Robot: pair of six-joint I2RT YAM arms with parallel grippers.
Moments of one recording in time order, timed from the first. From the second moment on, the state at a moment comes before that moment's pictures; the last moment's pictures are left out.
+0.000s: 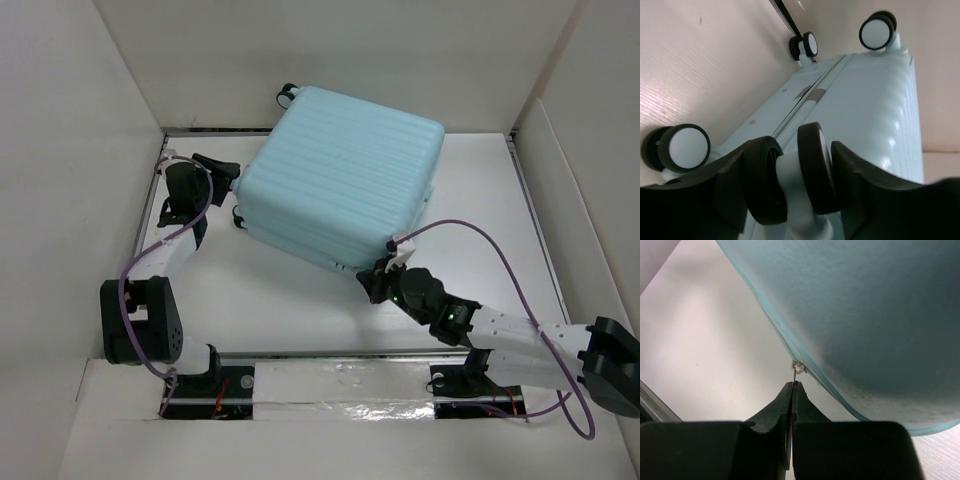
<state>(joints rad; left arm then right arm) 0.02 1.43 0.91 0.18 0.14 -1.05 1.01 1.02 0.42 0.32 0.30 0.47</state>
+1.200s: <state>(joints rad) -0.55 0.46 0.37 -0.06 -0.30 -1.07 1.18 1.70 0.90 0.55 0.18 0.33</state>
